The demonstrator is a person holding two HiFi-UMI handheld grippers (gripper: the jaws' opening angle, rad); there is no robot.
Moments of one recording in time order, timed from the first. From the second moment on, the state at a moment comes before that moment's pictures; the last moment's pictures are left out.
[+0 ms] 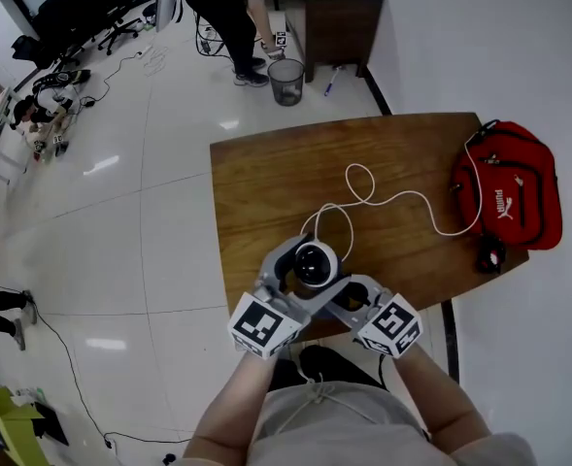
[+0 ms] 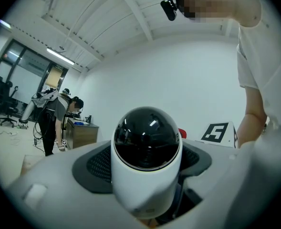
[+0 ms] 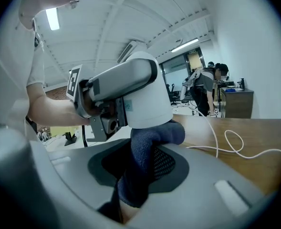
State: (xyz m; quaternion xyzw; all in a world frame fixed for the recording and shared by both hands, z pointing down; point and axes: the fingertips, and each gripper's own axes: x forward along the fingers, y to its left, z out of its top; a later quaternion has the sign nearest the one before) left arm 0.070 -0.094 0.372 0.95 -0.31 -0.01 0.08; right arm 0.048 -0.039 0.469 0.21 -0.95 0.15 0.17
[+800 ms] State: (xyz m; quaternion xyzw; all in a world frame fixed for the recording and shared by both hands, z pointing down) left arm 0.077 -0.072 0.345 0.96 -0.28 -0.02 0.07; right arm 0.026 -0.028 0.444 0.14 -0.97 0.14 0.11
